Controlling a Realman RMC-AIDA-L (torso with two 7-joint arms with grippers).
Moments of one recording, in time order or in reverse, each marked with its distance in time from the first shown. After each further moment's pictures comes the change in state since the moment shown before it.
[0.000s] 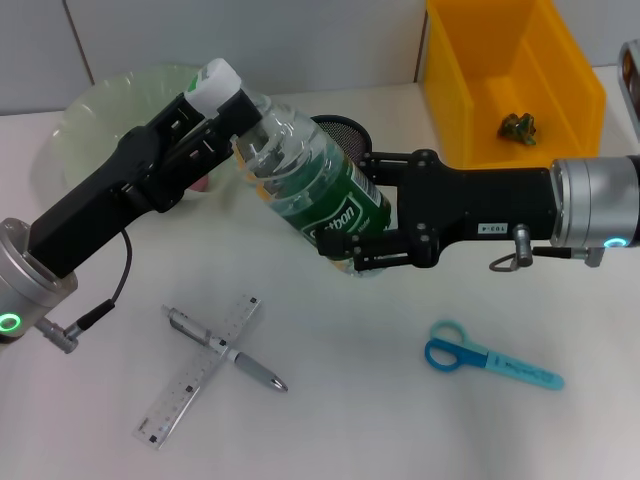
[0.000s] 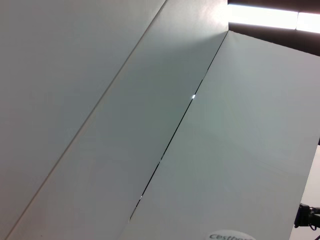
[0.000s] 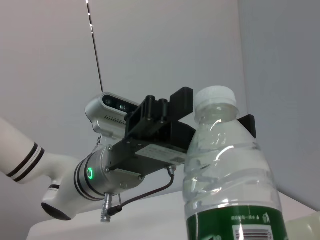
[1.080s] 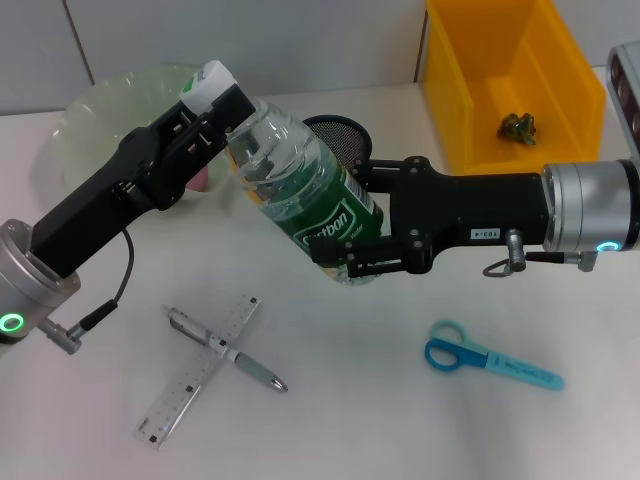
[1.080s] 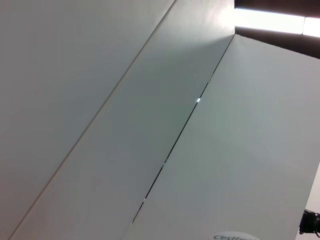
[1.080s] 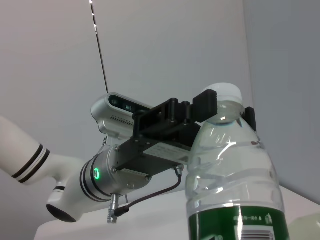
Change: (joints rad) left arm -0.006 0.000 0.000 -0.024 -0.014 -0.005 0.002; right arm 0.012 0.000 -0.011 0.026 0.000 0.000 0.000
